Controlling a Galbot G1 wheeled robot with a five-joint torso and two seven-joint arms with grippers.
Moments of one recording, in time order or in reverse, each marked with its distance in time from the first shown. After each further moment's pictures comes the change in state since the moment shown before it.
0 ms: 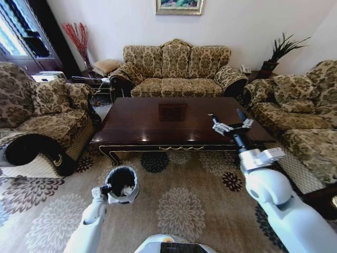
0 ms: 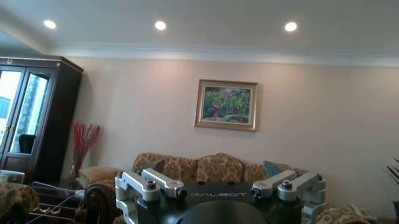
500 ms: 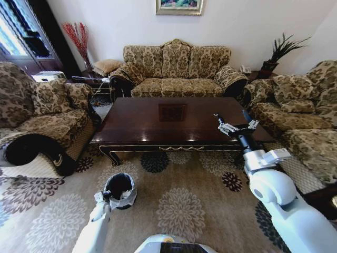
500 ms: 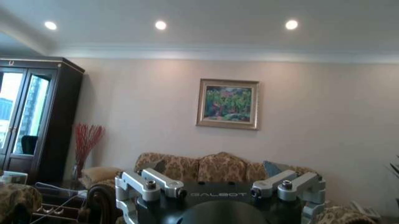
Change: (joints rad) left arm -0.162 -0.023 -0.015 0.338 -0.064 -0.156 -0.017; right arm 0.005 0.003 -0.013 0.000 0.003 0.002 0.000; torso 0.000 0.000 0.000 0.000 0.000
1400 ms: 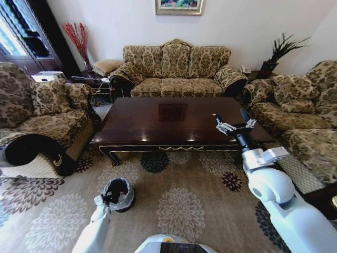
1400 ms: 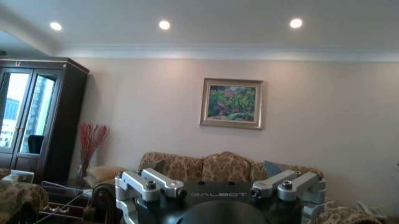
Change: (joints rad) left arm -0.024 0.045 0.025 0.119 -0.037 -0.120 0.012; right arm 0.016 -0.007 -0.020 -0.001 0.004 -0.005 0.000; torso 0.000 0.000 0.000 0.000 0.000
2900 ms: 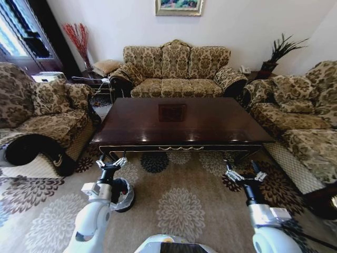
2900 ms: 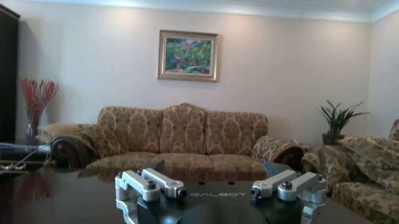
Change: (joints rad) left arm 0.471 -0.147 -0.002 -1.343 0.169 0.139 0.151; right arm -0.577 0.485 0.196 0.038 -0.339 0.178 -0.207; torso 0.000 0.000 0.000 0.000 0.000
